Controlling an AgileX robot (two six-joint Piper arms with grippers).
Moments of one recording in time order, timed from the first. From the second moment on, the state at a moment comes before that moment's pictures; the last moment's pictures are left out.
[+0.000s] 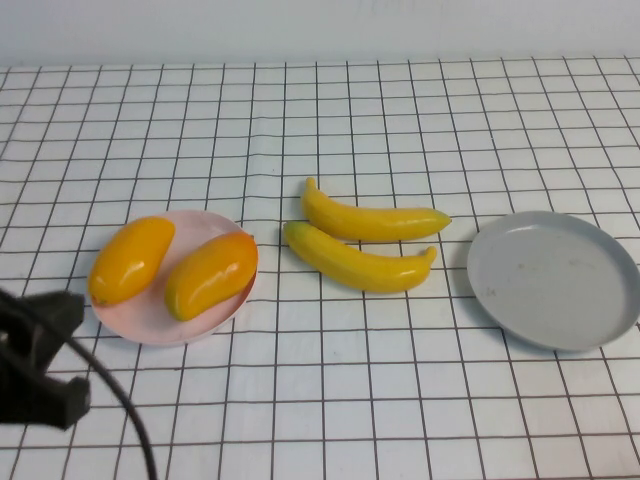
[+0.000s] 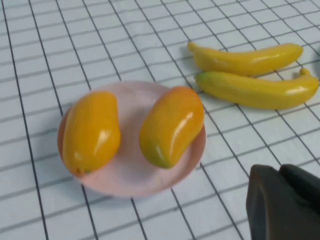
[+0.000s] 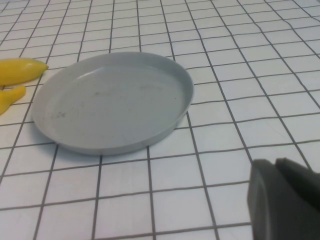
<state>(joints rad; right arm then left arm) -0.03 -0.01 0.03 0.07 0.37 0.05 -0.41 0.70 -0.62 -0.02 0.50 0.01</state>
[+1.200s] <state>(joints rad) -0.03 -0.01 0.03 0.07 0.37 0.05 -0.03 -0.01 0.02 0.00 0.30 -0.04</state>
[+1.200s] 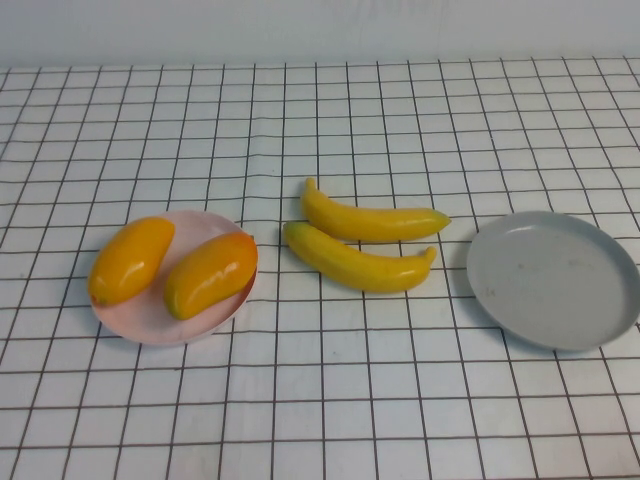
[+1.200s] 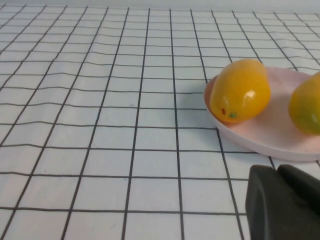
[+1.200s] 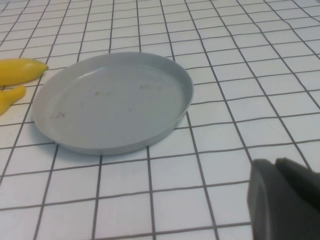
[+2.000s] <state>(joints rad) -0.03 -0.01 0.03 0.07 0.37 0.05 -0.02 -0.01 0.02 -0.04 0.38 0.10</state>
